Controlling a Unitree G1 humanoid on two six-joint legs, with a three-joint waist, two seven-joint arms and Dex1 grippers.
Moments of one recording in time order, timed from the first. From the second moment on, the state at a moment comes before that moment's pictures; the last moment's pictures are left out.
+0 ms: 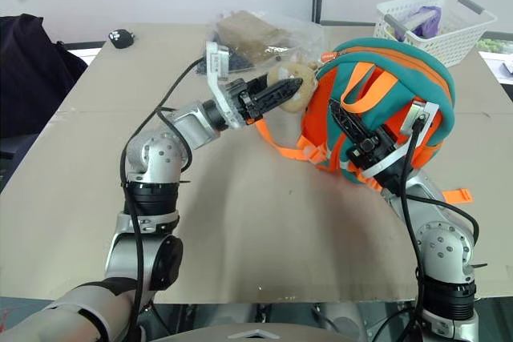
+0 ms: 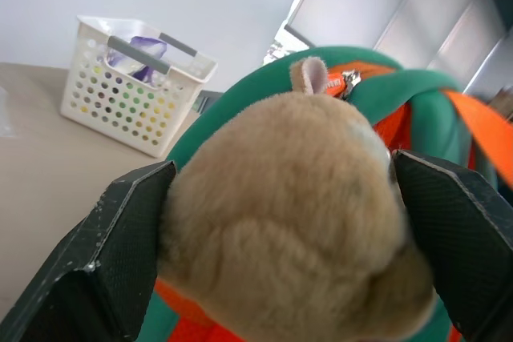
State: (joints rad) left arm -0.76 0.23 0.05 0.04 -0.71 0.73 -0.73; right arm -0.19 -0.27 -0.20 -0.49 1.19 0.57 0.31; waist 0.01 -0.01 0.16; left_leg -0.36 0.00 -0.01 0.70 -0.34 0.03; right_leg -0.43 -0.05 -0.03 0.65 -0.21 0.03
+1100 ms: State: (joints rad) left arm -0.73 0.39 -0.21 0.33 -0.34 0.59 -0.75; right arm -0.22 -0.18 -0.21 -0.46 1.11 0.46 0.27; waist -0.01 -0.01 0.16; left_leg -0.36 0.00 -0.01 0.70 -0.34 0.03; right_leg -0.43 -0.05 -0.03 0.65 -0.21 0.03
